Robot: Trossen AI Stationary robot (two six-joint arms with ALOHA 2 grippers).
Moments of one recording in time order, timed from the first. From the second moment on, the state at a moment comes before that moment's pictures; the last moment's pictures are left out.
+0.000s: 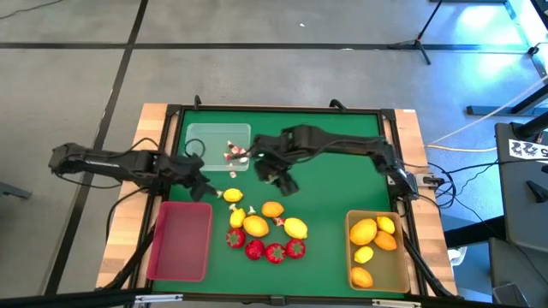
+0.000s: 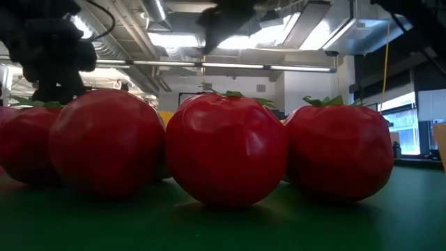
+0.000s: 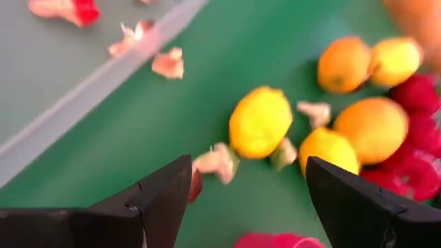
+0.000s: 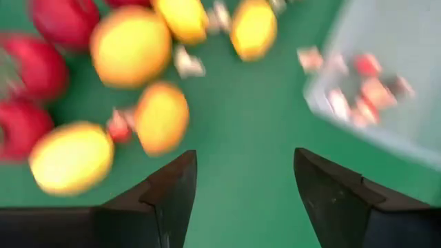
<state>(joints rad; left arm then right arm) -0.03 0.58 0.36 -0.61 -0.05 -0.82 -0.01 2.18 2.36 -1.35 -0.10 -0.49</state>
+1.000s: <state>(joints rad) -0.03 0.94 0.37 -0.56 -0.11 -0.81 -0.01 1.94 2.35 -1.57 0.04 -0.27</state>
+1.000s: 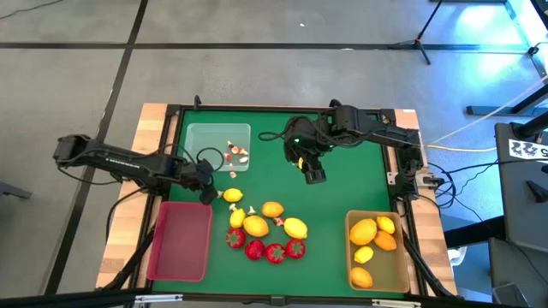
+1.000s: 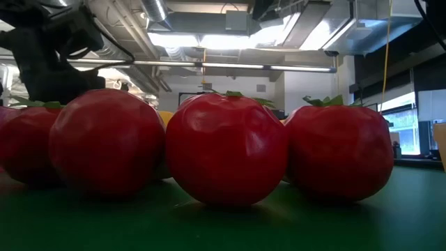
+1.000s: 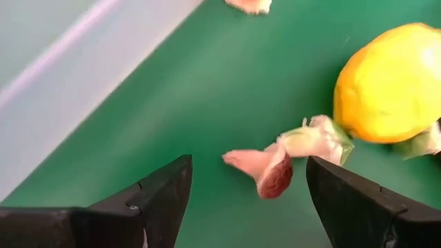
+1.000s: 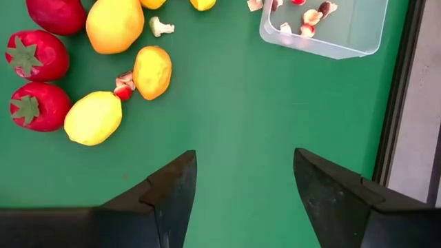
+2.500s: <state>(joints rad) -0.03 1.01 0.37 -0.51 -0.10 -0.89 -0.01 1.94 2.35 -1.57 0.03 -0.26</state>
